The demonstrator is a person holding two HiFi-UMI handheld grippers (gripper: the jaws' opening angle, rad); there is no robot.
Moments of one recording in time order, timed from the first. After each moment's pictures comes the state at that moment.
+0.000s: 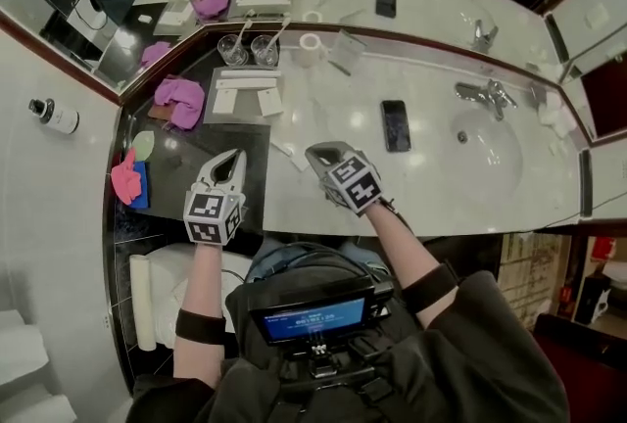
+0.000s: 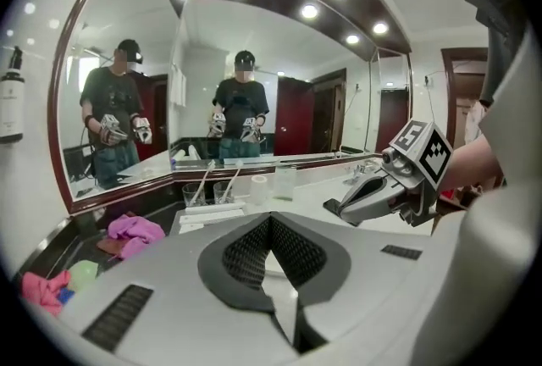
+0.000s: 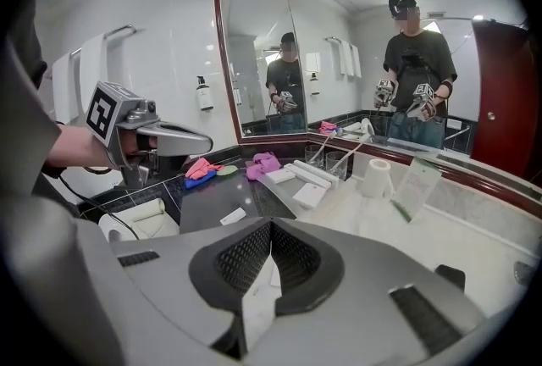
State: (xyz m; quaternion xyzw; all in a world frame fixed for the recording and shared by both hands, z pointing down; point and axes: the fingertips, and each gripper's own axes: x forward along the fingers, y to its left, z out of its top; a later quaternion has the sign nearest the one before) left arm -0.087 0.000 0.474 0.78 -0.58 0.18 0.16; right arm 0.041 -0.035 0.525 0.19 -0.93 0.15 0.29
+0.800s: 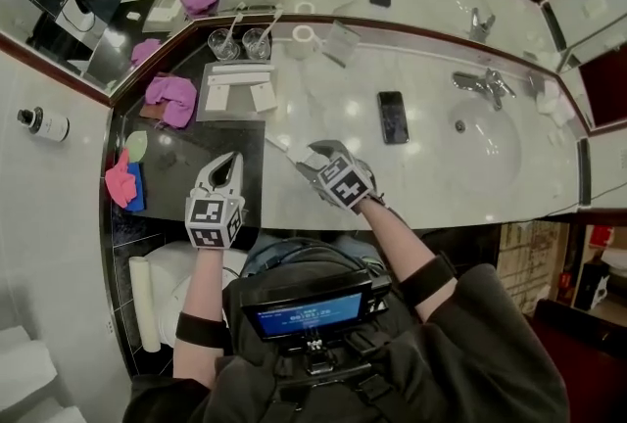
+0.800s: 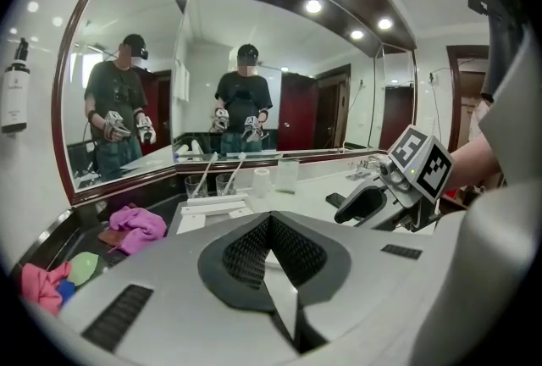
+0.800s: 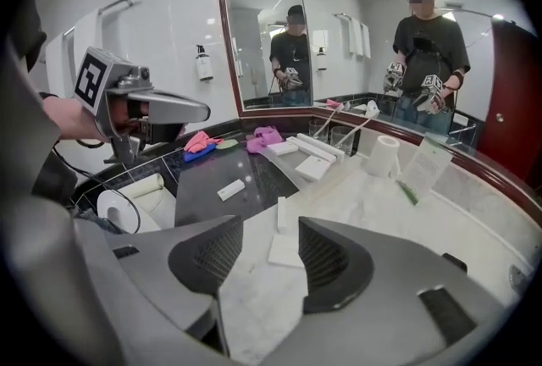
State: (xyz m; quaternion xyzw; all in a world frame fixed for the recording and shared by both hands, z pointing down) left arm -0.089 0.004 0.494 0.77 -0.59 0.19 0.17; right arm 0.042 -0.024 0.576 0.17 -0.90 0.15 0.37
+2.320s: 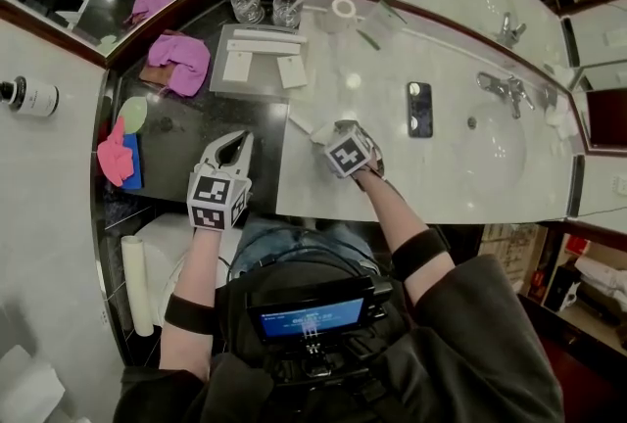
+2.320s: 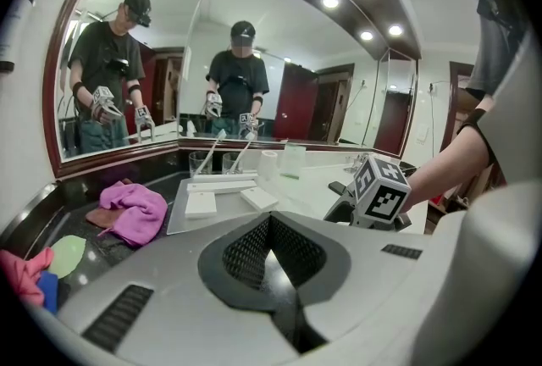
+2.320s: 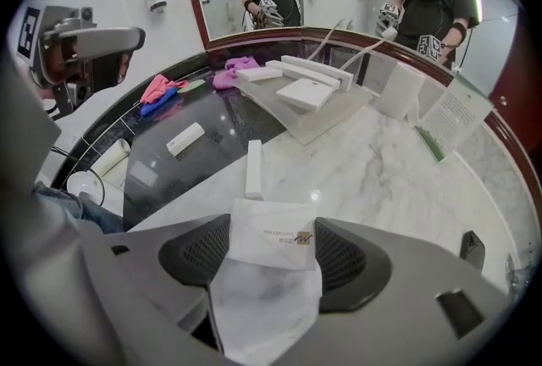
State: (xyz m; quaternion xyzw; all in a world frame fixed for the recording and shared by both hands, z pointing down) left arm -0.142 -0.007 0.546 0.79 -0.55 0.18 0.22; right arm 0.024 -0.054 0.699 0.20 -0.81 0.18 0.53
